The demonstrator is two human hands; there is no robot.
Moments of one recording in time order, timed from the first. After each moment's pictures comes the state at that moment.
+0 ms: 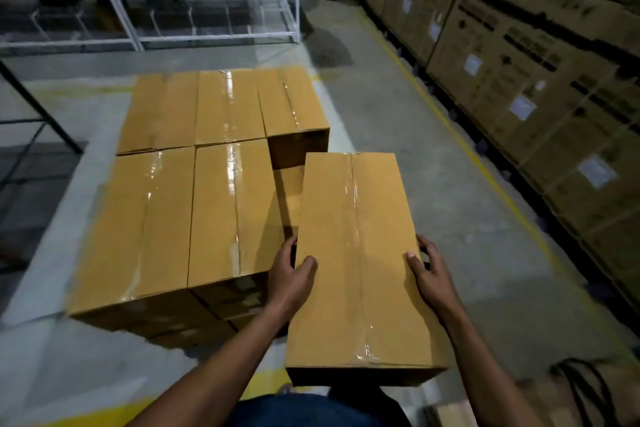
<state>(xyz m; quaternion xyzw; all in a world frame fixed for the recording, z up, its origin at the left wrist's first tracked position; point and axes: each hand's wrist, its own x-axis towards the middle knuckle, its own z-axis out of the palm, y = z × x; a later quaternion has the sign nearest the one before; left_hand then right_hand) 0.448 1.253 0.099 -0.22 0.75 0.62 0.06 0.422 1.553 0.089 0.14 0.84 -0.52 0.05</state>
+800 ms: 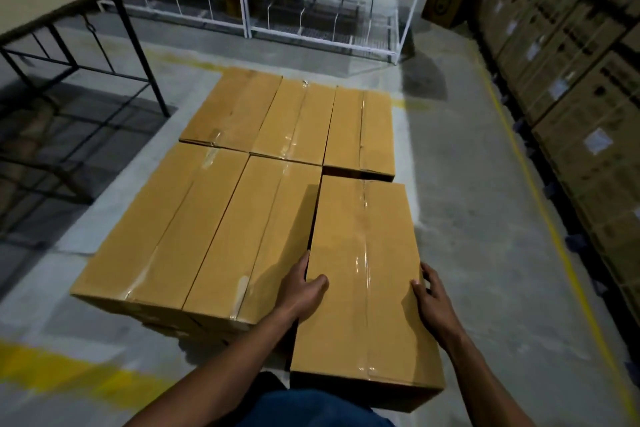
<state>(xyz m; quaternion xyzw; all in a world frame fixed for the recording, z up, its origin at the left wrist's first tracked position) 0.291 1.232 0.054 -0.29 0.72 0.62 0.05 0.171 1.522 0.024 0.02 0.86 -0.47 0.19</state>
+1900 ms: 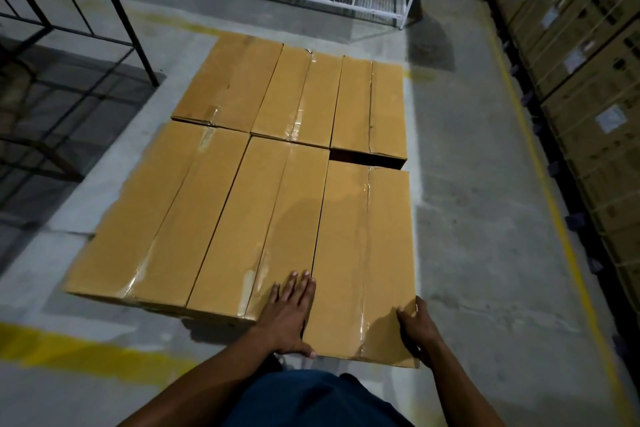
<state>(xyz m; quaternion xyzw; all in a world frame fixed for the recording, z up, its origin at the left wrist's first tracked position) 0.332 1.178 -0.043 0.01 0.94 0.13 0.31 0.212 1.487 -0.040 0.19 0.84 -0.39 0.33</state>
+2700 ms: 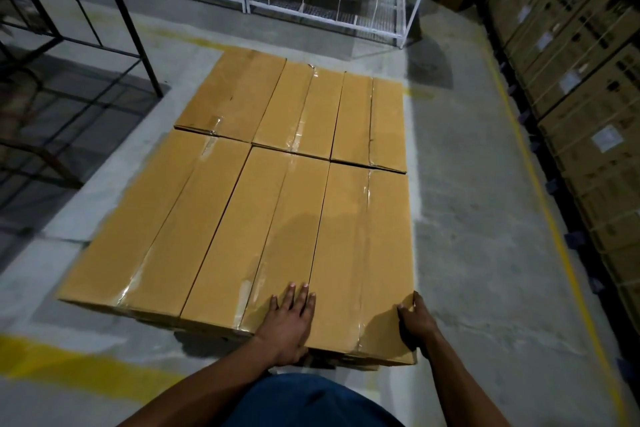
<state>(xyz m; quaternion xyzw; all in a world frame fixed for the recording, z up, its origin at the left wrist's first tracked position) 0.326 1.187 -0.037 0.03 0.95 0.09 0.30 0.168 1.476 -0.049 0.16 0.88 -0.33 0.31</state>
